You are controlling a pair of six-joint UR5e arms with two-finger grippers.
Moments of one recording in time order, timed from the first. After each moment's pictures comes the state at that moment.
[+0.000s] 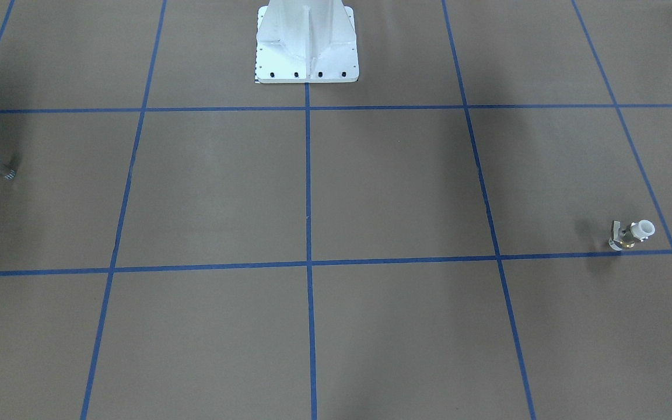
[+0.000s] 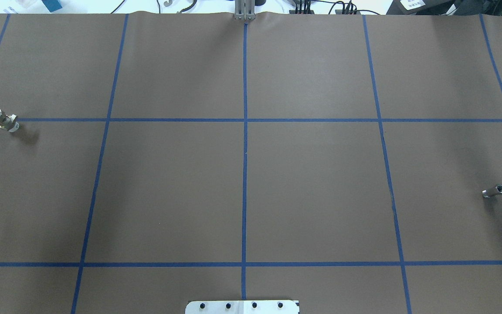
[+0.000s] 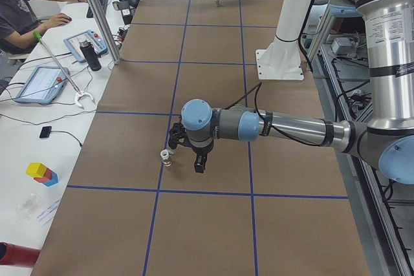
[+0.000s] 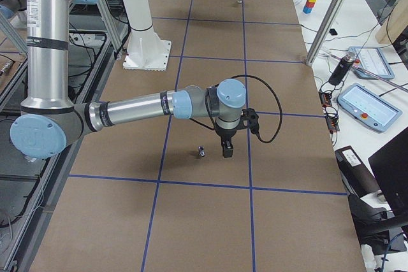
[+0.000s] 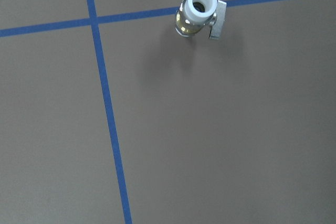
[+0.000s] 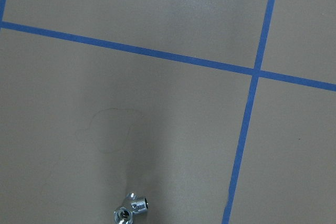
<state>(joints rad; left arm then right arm) -1.46 -1.47 -1.83 -1.51 -2.47 0.02 1.46 -1.65 1.87 -1.68 2.37 -0.03</state>
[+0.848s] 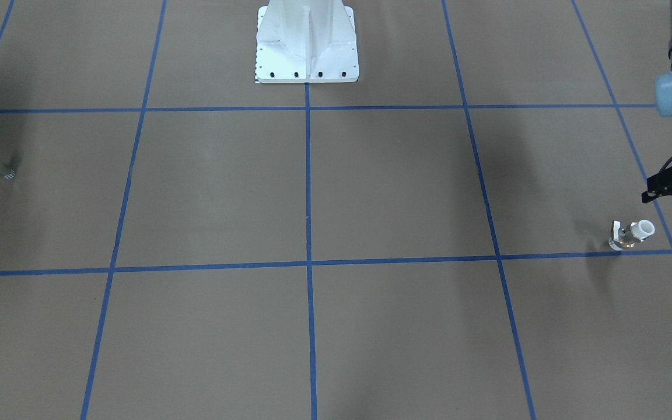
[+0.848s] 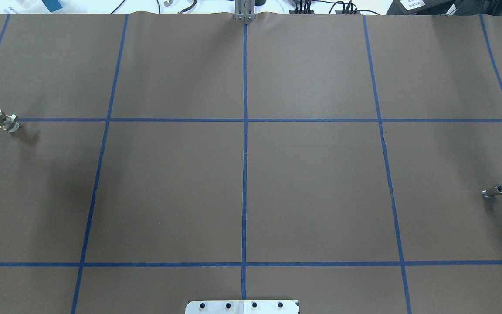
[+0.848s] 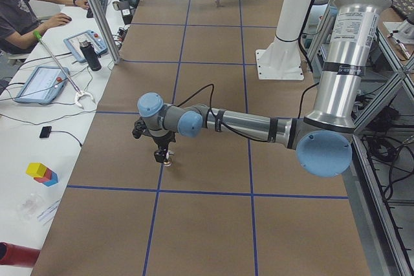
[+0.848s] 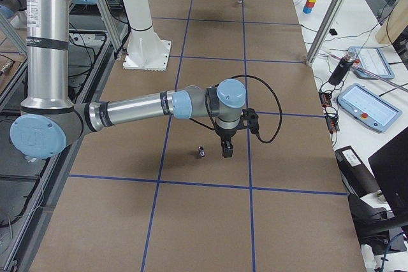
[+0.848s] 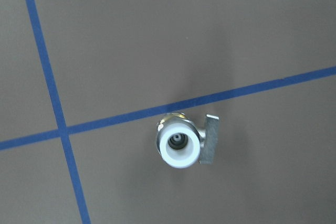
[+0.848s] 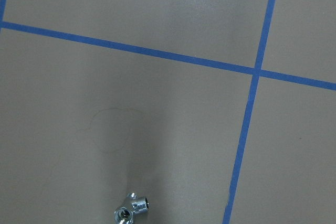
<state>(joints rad) -1.29 -1.74 -1.48 -1.74 -2.35 -0.13 1.46 -1.65 1.87 -1.68 2.37 -0.03</state>
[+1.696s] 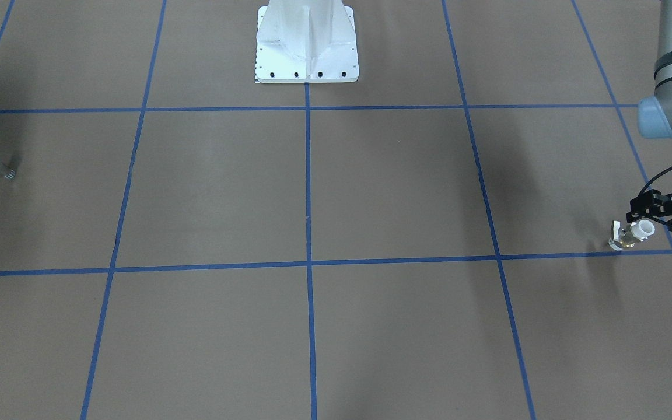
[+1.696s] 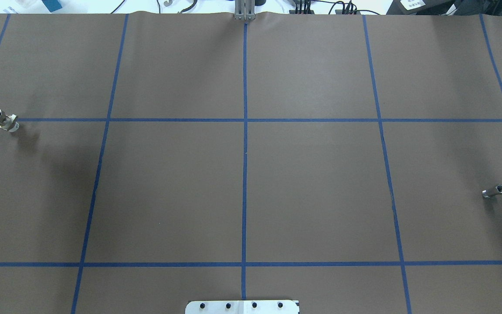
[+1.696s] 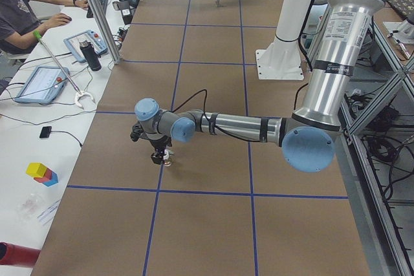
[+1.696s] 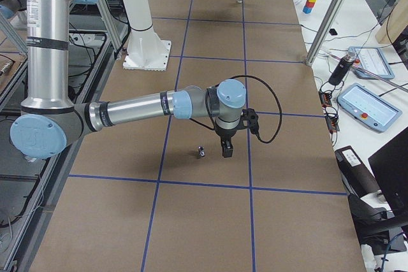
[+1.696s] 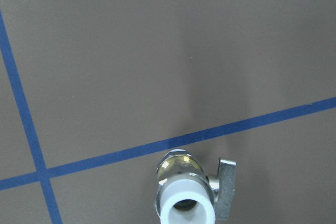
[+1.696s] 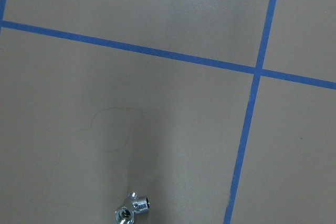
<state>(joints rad) -1.24 -1.79 -1.39 -1.80 -2.32 -0.17 1.46 -1.65 1.87 -1.68 2.37 -0.03</state>
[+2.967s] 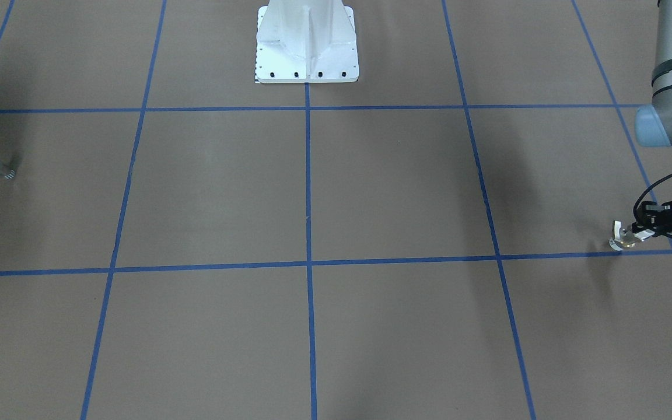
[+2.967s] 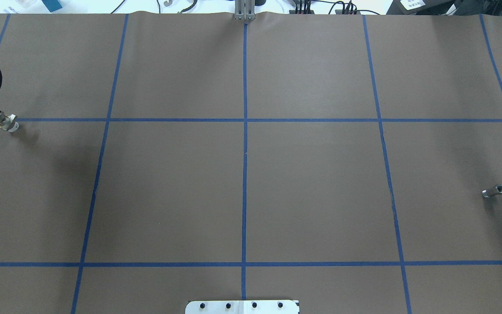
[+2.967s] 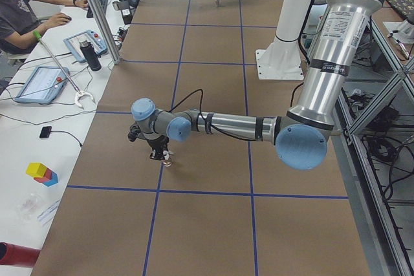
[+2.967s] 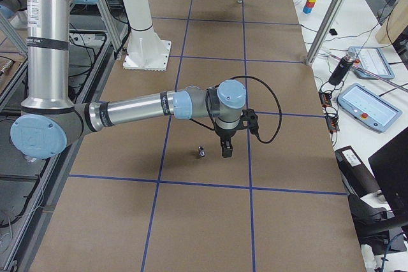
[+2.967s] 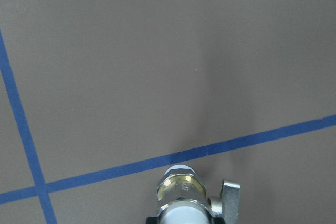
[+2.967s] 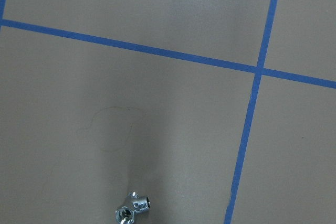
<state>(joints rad) -1.23 -1.83 -1.35 -1.79 -2.32 -0.18 1.45 -1.65 1.86 -1.68 2.37 -0.03</state>
